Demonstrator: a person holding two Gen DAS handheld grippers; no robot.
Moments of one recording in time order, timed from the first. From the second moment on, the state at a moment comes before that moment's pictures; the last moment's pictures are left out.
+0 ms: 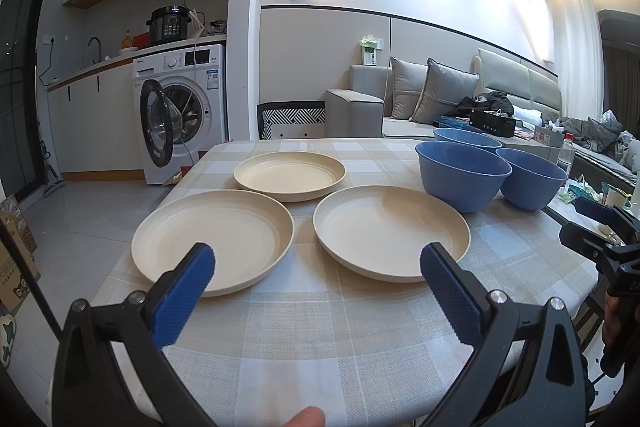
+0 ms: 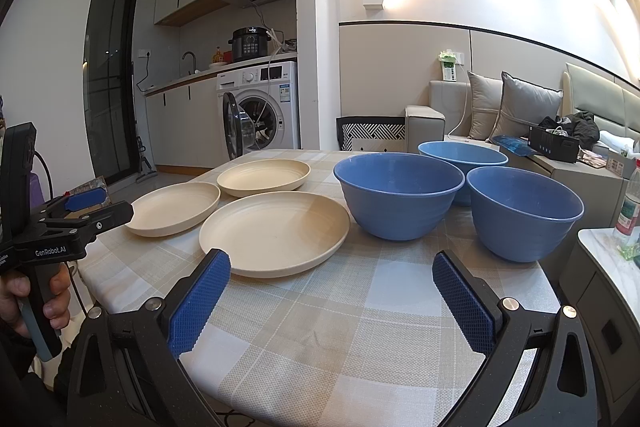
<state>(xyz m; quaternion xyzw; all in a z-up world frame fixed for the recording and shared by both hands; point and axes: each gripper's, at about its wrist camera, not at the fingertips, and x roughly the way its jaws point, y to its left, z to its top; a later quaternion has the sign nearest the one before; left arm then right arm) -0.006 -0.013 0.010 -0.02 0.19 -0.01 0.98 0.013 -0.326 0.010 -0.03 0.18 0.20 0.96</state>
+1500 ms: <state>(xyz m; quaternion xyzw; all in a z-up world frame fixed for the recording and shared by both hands) 0.040 0.028 0.036 -0.03 0.22 0.04 0.97 0.073 -0.282 0.058 -0.05 0.19 0.25 0.95</state>
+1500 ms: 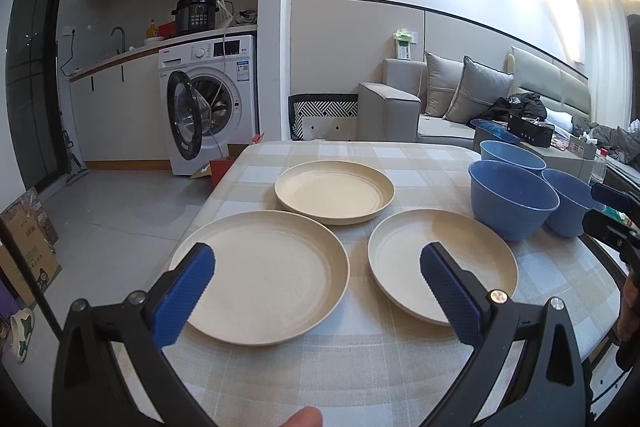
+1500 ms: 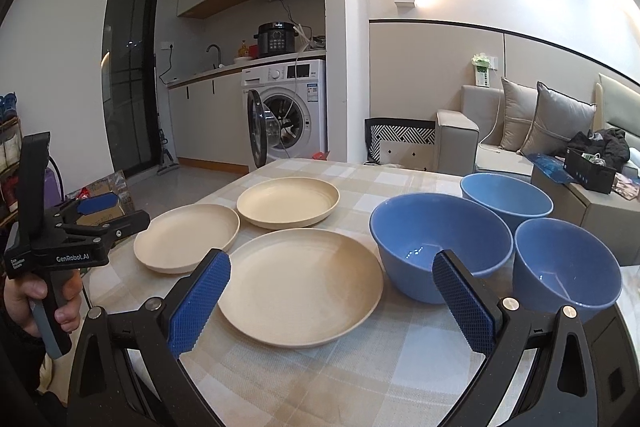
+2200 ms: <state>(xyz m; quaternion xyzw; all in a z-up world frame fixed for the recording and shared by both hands) 0.080 0.040 0.051 -0.04 0.24 0.05 0.97 0.118 -0.261 0.080 -0.06 0.20 0.26 0.94</state>
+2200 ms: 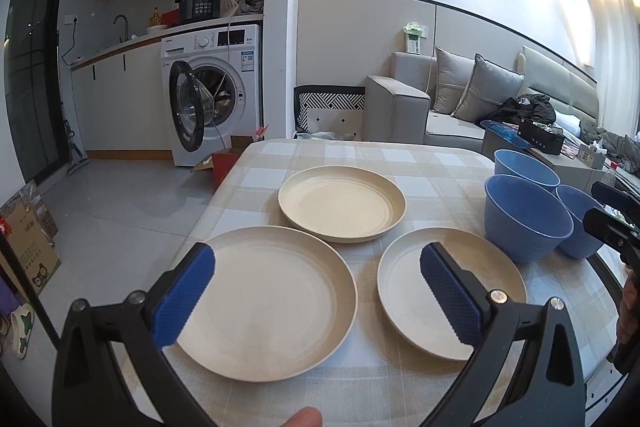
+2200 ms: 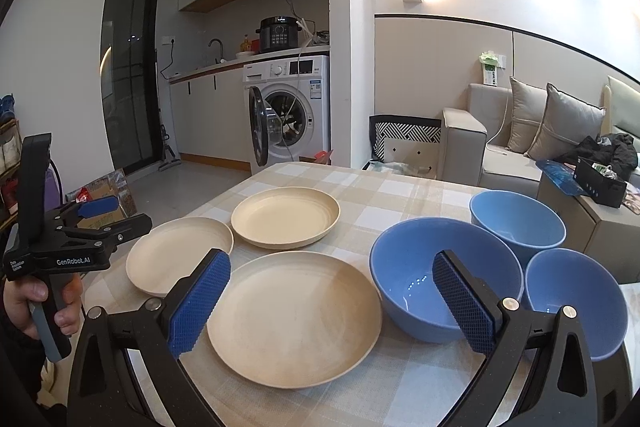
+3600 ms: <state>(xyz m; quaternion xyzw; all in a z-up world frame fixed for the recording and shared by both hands) 0.169 0.059 0.067 -0.03 0.26 0.05 0.96 0.222 -0.193 0.104 -0.08 0.26 0.29 0.92</state>
